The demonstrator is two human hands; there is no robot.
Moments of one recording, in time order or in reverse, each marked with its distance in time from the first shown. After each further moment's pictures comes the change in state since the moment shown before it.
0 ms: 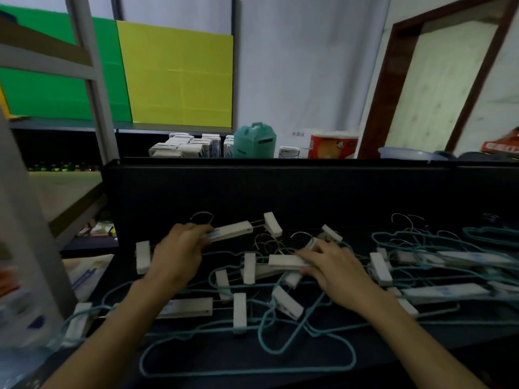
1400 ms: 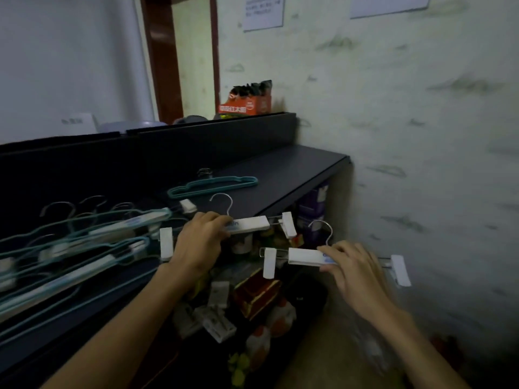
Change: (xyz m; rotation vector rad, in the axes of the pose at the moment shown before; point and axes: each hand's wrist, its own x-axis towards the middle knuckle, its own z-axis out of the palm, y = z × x) left_hand -0.052 0.600 0.248 -0.304 -0.181 0.730; right_hand -0.494 0.370 -0.112 -0.212 0.348 0.789
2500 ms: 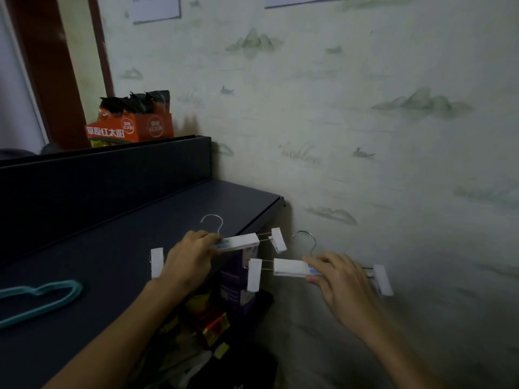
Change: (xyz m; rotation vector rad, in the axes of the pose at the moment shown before) left_hand 0.379 0.114 0.289 -0.122 -0.144 0.056; right_hand 0.246 0.365 0.083 -0.084 0.120 0.040
